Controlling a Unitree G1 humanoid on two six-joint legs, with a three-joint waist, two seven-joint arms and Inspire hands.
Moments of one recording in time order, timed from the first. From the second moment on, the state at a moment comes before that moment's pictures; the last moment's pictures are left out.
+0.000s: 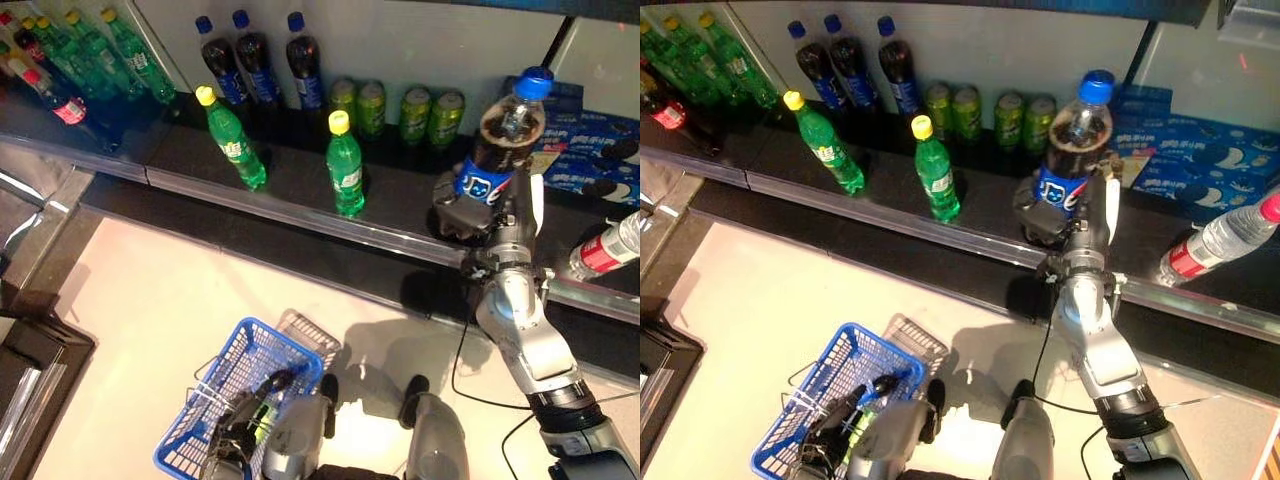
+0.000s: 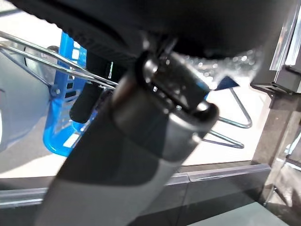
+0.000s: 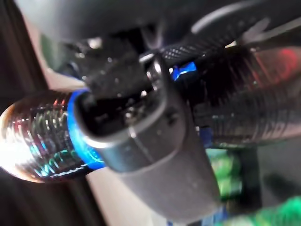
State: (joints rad) left arm 0.17 0.13 -0.07 0.72 -1.15 -0.17 0.03; right arm -0.33 -0.54 0.18 -0.18 0.33 0.11 -0.47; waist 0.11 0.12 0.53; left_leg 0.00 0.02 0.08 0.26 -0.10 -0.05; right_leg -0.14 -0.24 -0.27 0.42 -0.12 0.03
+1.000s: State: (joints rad) left arm 0.20 0.26 -0.12 0.02 -1.17 -0.03 -0.09; right arm -0.40 -0.49 0.61 -0.23 0.45 0.20 -0.42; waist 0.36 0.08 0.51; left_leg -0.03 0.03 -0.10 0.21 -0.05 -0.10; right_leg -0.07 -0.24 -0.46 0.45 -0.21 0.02
